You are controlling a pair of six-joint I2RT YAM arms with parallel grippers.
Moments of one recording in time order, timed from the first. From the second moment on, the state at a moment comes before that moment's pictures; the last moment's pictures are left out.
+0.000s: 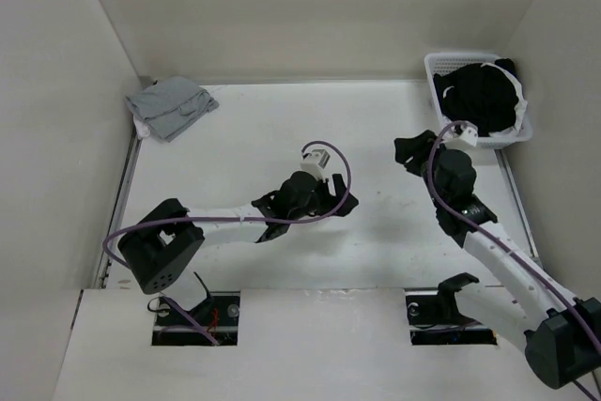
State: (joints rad) left arm -0.92 1.55 0.72 0.43 -0.03 -0.75; right arm 0.40 0.92 0.60 0.19 0.26 0.66
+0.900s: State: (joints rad) left arm -0.94 1.45 0.58 0.58 -0.06 -0.58; right arm -0.33 1.80 1.39 -0.08 0.30 0.61
